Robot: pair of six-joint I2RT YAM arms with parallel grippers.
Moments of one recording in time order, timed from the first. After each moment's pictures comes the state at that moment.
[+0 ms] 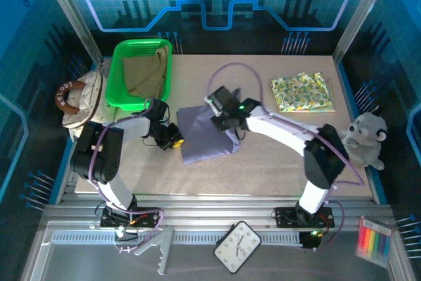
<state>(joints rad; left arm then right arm) -0.20 1.70 0.86 -0.43 0.45 -0.90 0.79 1.77 1.39 -0.67 0.21 0.06</state>
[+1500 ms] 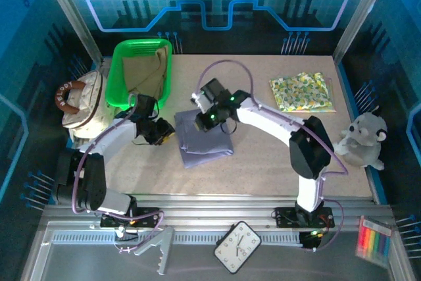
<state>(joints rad) -0.17 1.44 0.87 -0.59 0.36 -0.90 0.72 1.91 1.56 -0.69 -0.25 0.19</state>
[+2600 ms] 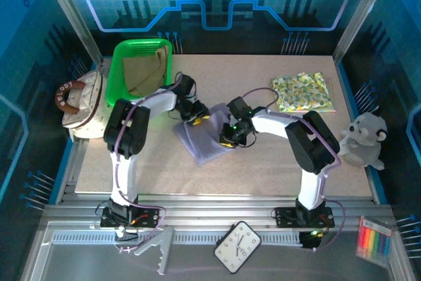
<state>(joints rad) -0.34 2.12 1.51 -0.58 0.47 -0.77 0.57 1.87 1.11 -0.45 -0.43 0.79</state>
